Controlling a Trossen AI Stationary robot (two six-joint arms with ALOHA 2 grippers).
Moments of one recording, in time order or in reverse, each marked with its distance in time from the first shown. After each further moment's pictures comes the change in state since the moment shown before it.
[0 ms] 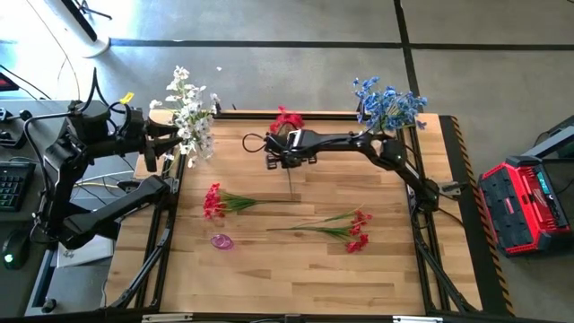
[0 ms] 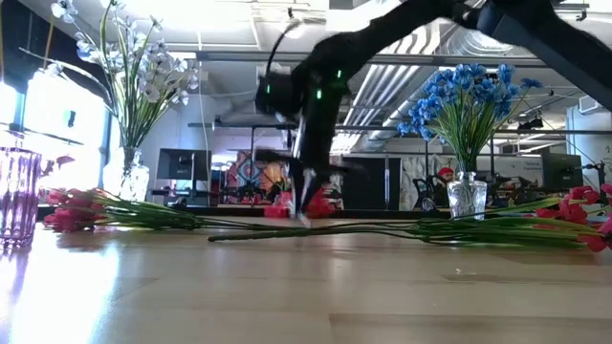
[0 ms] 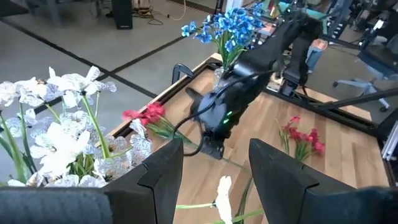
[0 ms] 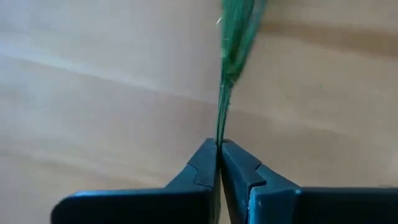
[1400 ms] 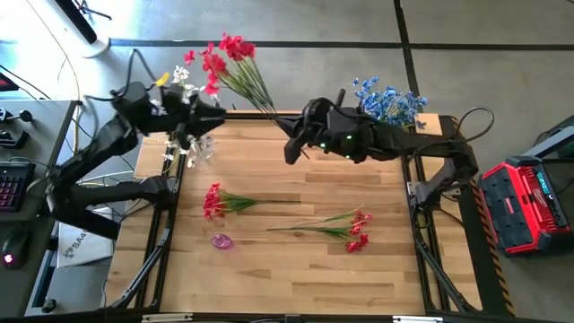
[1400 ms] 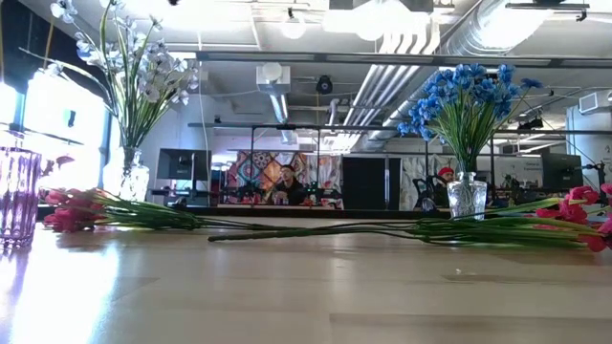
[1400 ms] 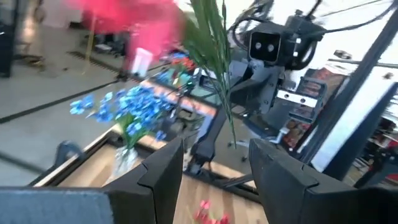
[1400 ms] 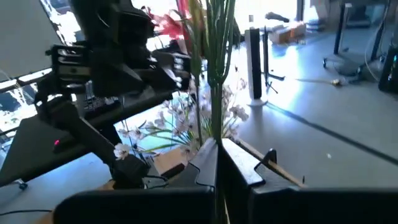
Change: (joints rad) left arm -0.345 0.269 -0.171 0.881 0.051 -0.411; right arm 0.286 -0.645 0.003 0.464 0.359 -0.809
